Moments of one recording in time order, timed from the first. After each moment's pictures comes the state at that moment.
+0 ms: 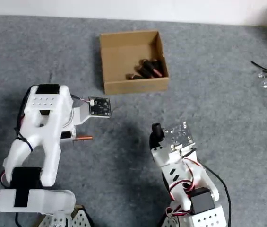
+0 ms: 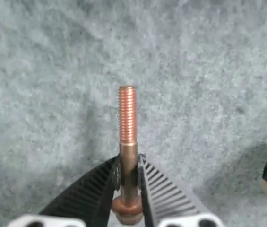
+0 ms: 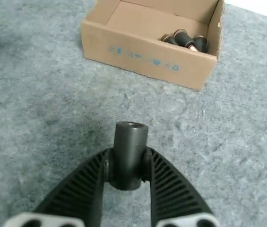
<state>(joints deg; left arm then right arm) -7.3 -4.4 26.1 83.6 -78.4 -21.9 -104.3 88.6 50.8 9.5</state>
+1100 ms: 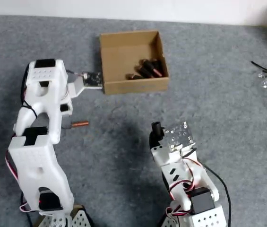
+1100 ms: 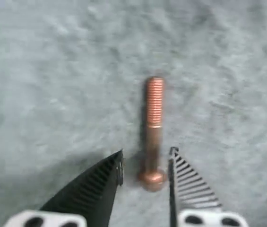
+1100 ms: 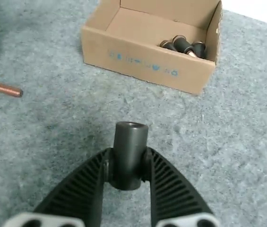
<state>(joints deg) -11.6 28.4 -11.8 89.1 -76.2 -21.9 -104.3 88.6 50.2 9.5</state>
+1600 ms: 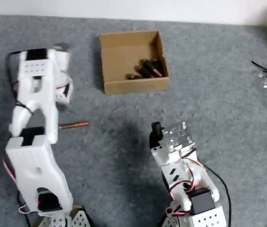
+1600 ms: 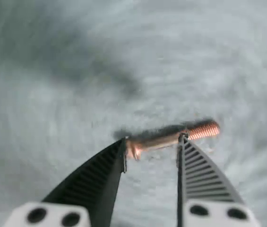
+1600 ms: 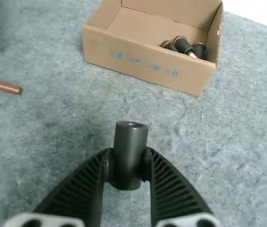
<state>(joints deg) -13.7 28.5 -21.9 94.6 -4.3 -21.9 -104.3 89.5 50.2 11.0</state>
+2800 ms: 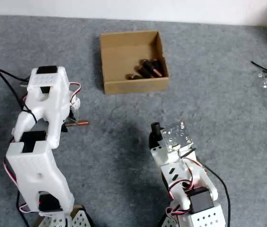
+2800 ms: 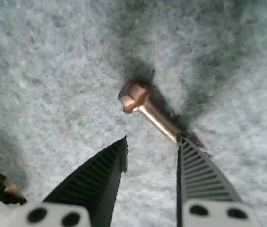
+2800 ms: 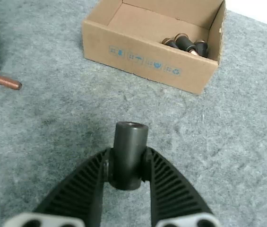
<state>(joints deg) -10.5 27.4 -1.1 86.4 59.1 -21.9 -104.3 90.2 48.9 11.6</state>
